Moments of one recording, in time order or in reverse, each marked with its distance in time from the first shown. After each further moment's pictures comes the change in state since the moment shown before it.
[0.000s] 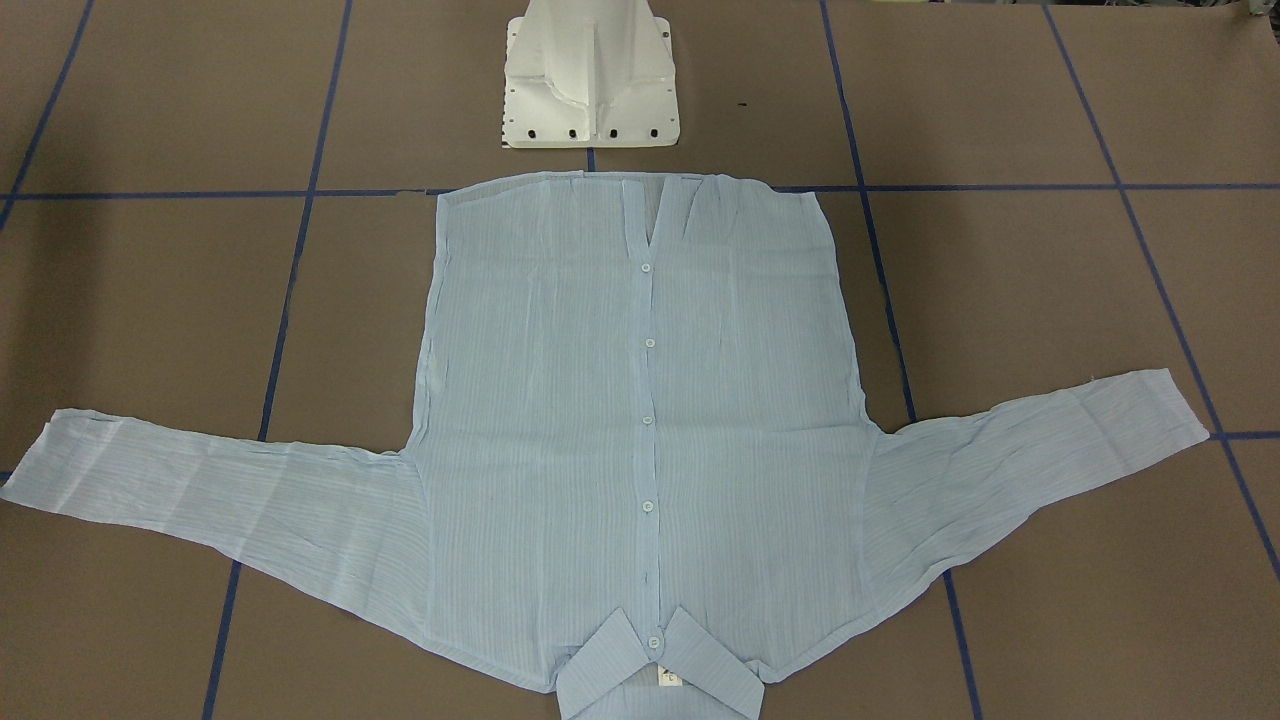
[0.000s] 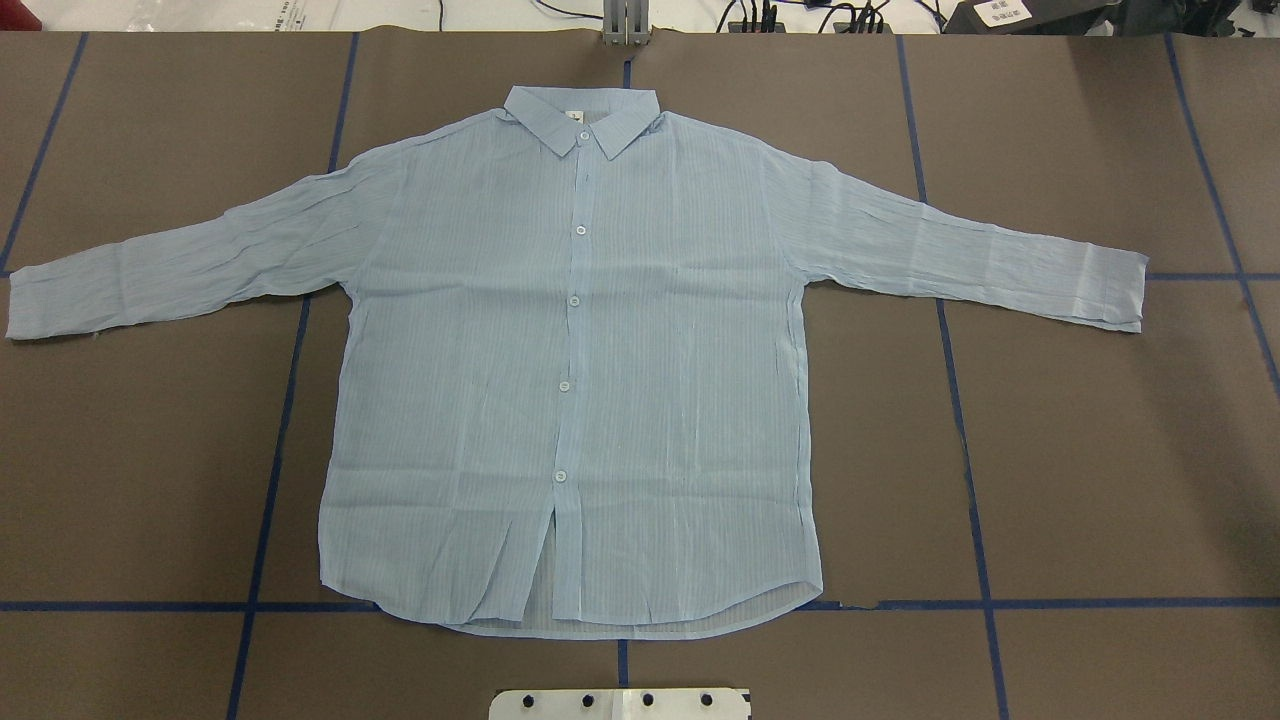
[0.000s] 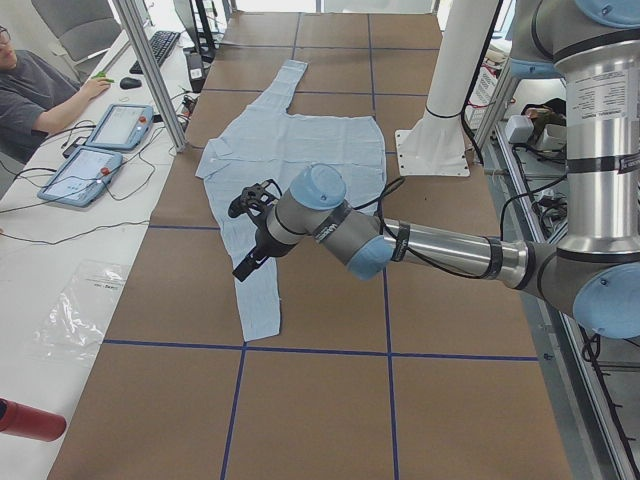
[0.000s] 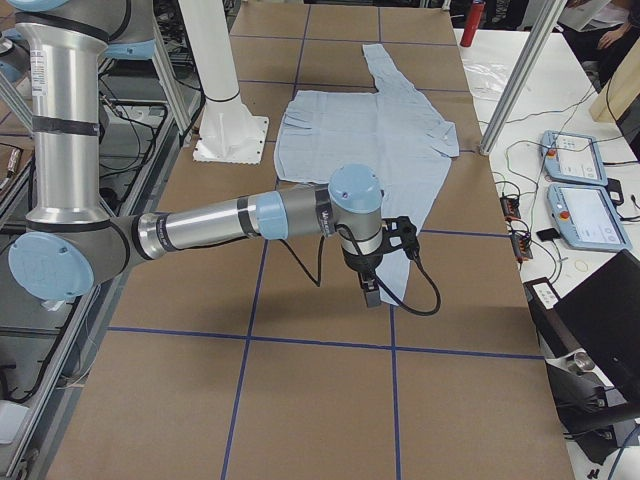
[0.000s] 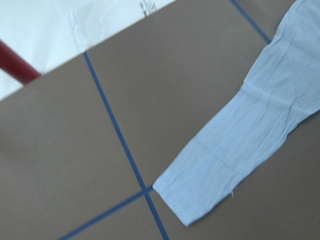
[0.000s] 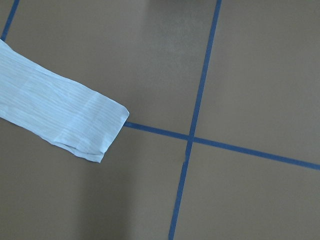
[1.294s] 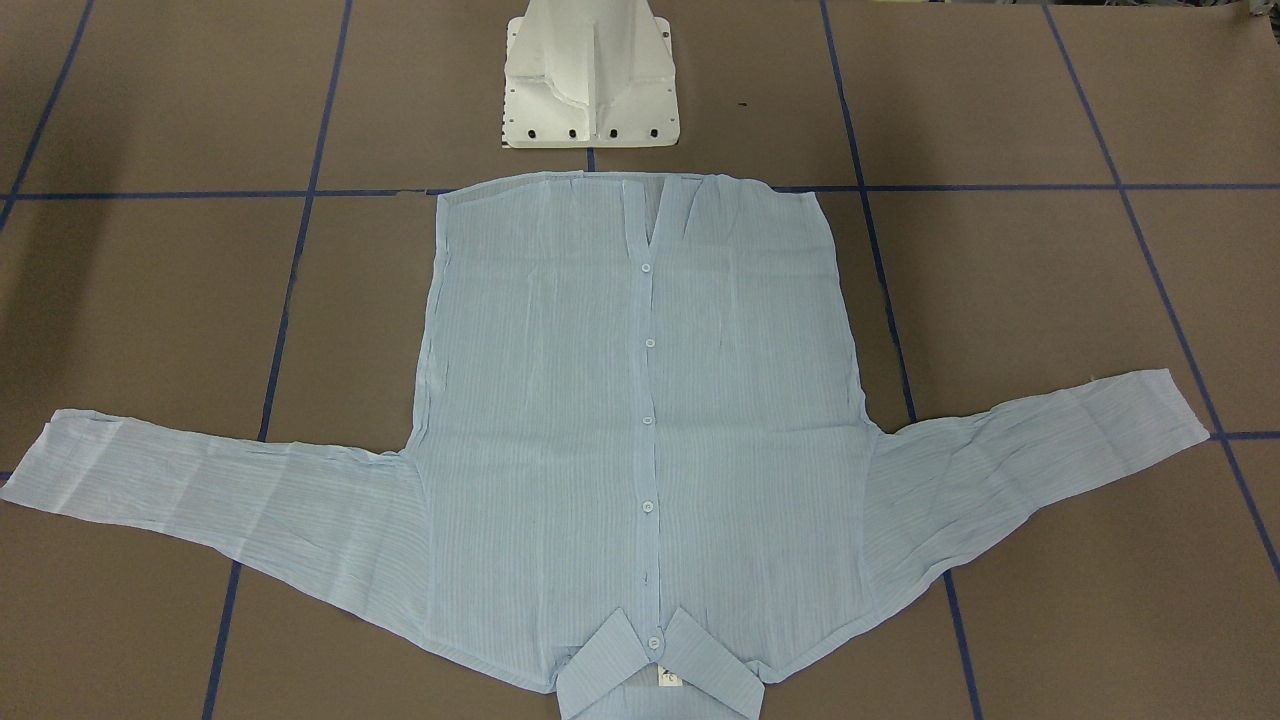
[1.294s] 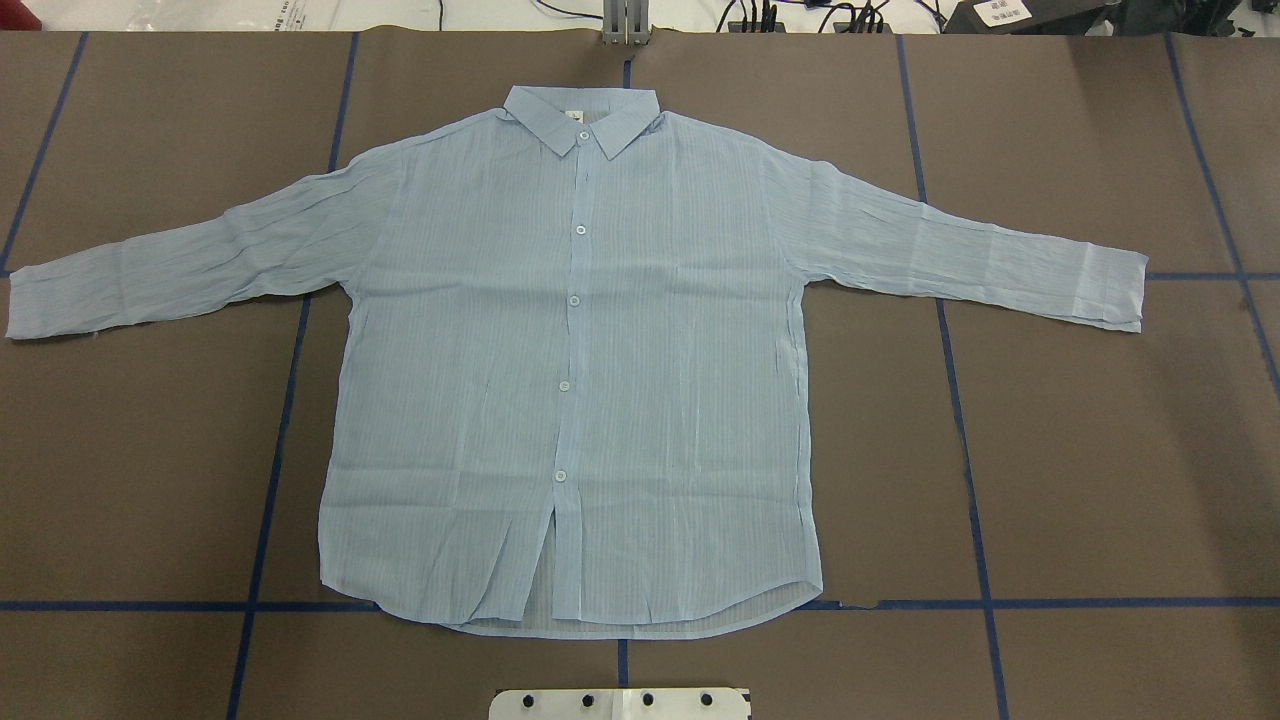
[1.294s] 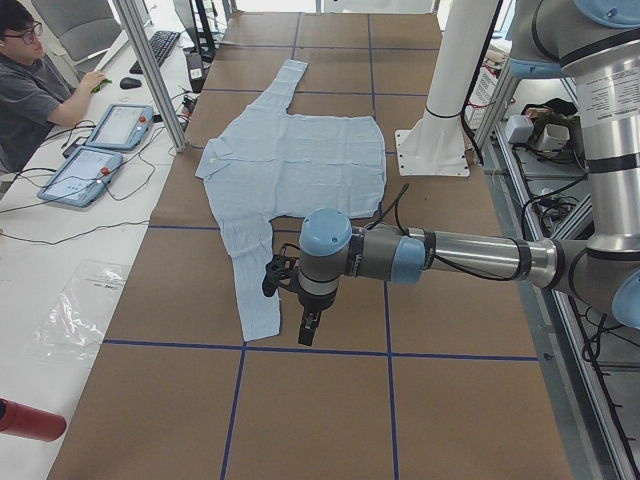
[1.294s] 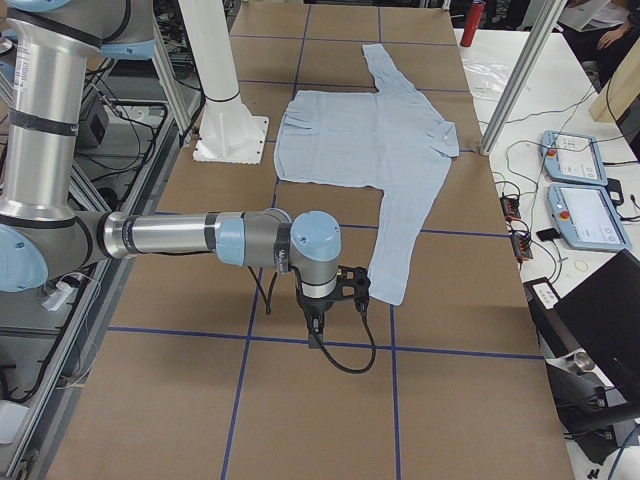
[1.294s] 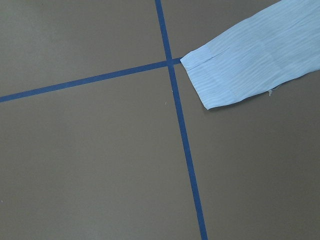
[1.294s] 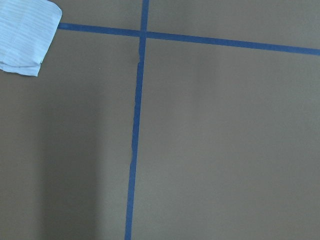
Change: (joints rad) left arm -0.006 0.148 -0.083 0.539 0.006 0.081; right arm 0.006 -0.209 0.094 -0.152 -0.101 -0.023
